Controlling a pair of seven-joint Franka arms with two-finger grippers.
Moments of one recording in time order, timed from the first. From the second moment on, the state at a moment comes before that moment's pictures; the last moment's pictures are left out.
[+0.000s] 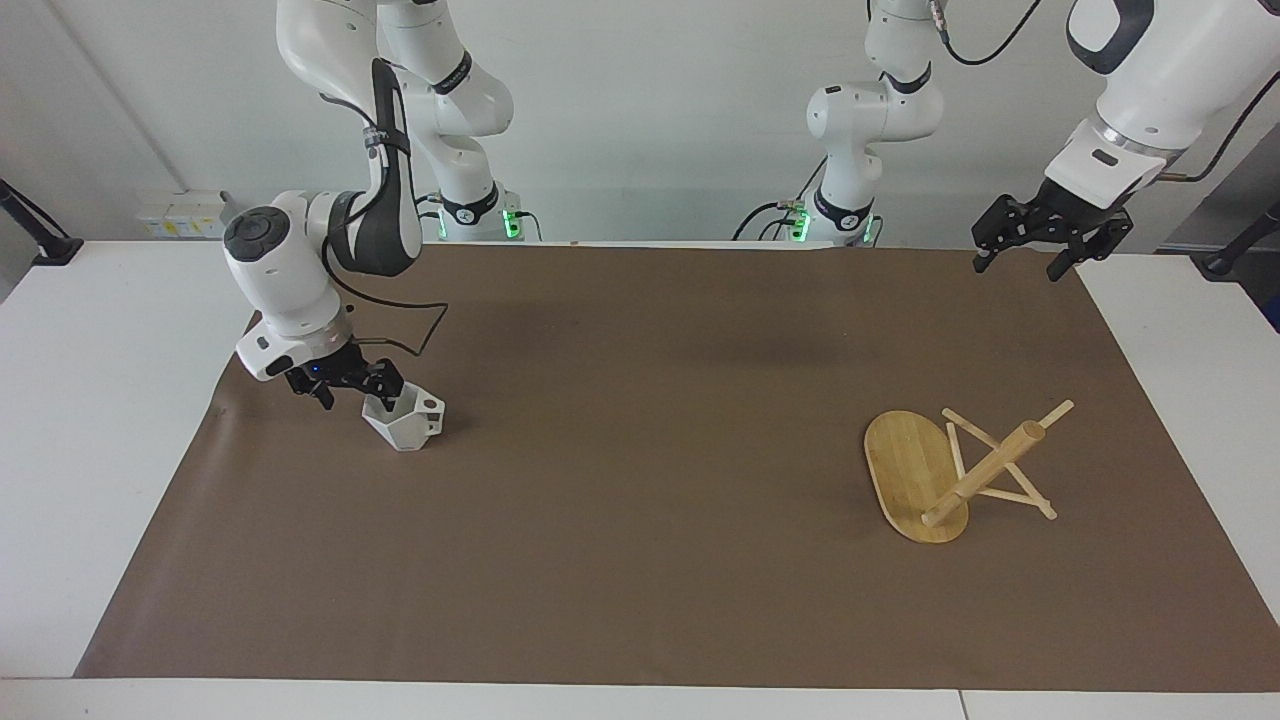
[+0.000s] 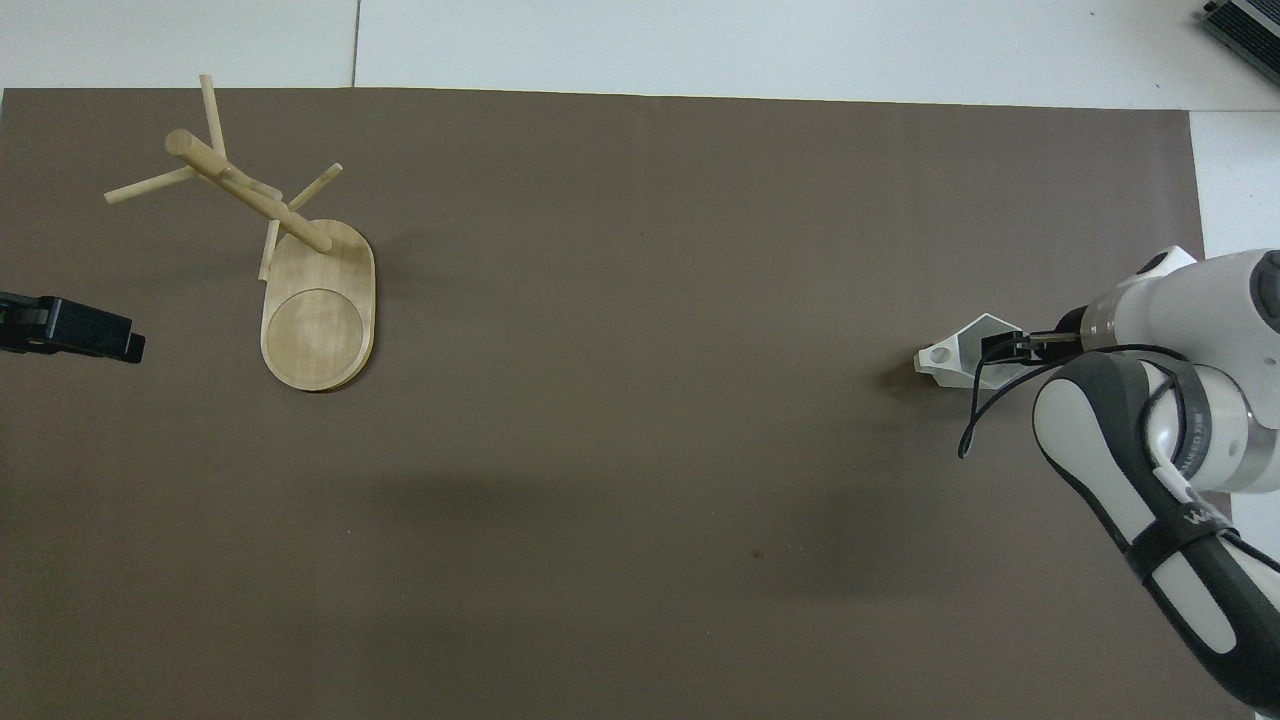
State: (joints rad) left arm 0.00 -0.04 -0.03 -1.60 -0.06 1.53 0.12; right arm -0.09 0.14 -0.02 -2.10 -0.02 2.28 -0.07
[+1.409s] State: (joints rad) left arm 0.00 -0.04 -0.03 -1.60 -0.06 1.53 0.12; right arm -0.09 0.13 -0.02 -2.09 -0.02 2.28 -0.07
